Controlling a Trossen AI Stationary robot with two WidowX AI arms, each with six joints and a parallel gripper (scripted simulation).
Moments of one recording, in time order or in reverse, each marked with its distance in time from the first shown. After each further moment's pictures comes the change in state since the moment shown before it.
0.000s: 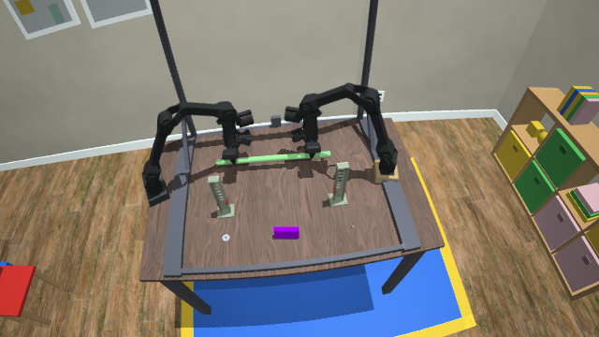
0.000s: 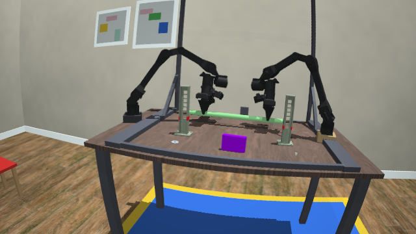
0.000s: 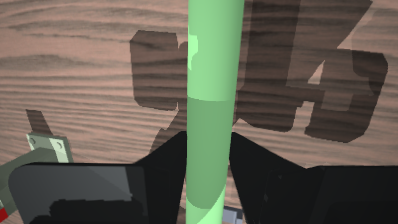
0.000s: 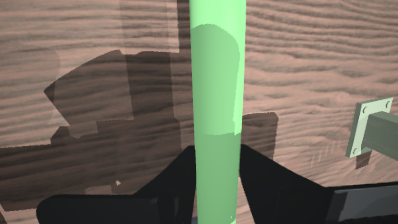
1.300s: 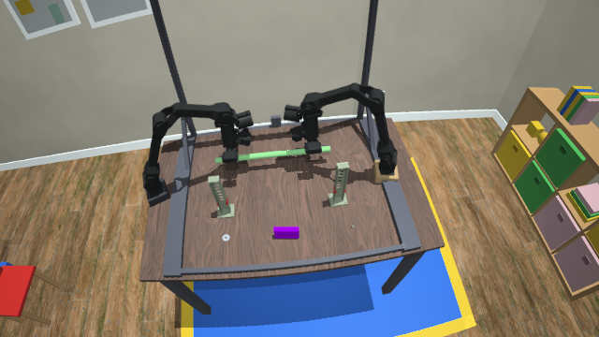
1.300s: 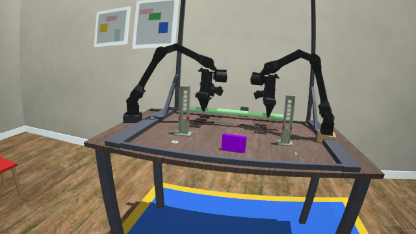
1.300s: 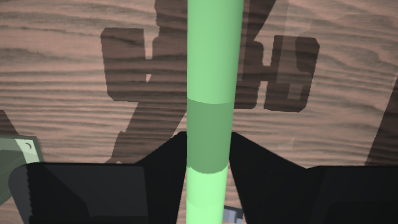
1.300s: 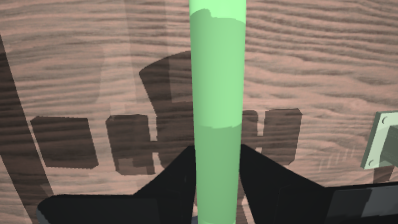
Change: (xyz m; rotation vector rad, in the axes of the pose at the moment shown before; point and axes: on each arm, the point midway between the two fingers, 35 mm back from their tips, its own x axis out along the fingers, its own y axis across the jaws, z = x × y) left arm -0.021 0.003 0.000 -0.030 0.010 -0.201; right arm -0.018 -0.014 0.000 -0.036 0.005 0.201
